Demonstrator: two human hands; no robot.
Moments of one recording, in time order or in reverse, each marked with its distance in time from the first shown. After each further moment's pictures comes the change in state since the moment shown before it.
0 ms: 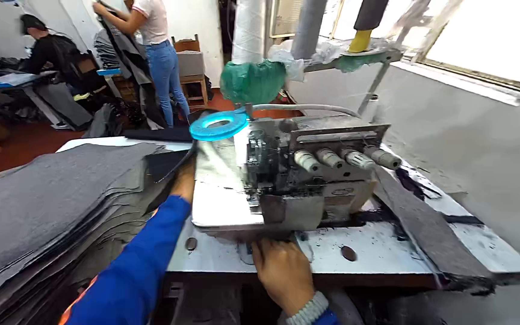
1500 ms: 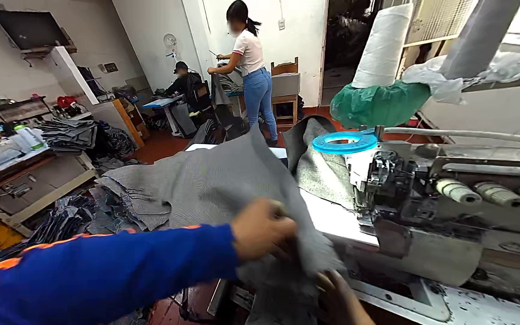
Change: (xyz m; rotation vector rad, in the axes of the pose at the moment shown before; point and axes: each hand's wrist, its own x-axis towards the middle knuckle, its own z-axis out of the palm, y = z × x) left_hand -0.154 0.128 -0.206 -0.502 -0.450 -0.278; right_hand -0.029 -0.047 -0.062 1.515 -0.530 0.025
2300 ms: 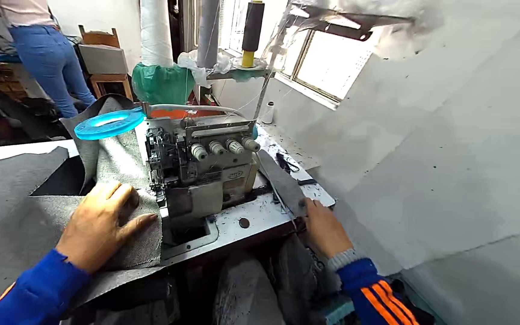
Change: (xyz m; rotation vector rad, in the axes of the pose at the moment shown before) left_hand 0.147 -0.086 0.067 0.717 0.455 1.042; right_hand -0.110 -0.052 -0.245 -1.377 0.623 0.846
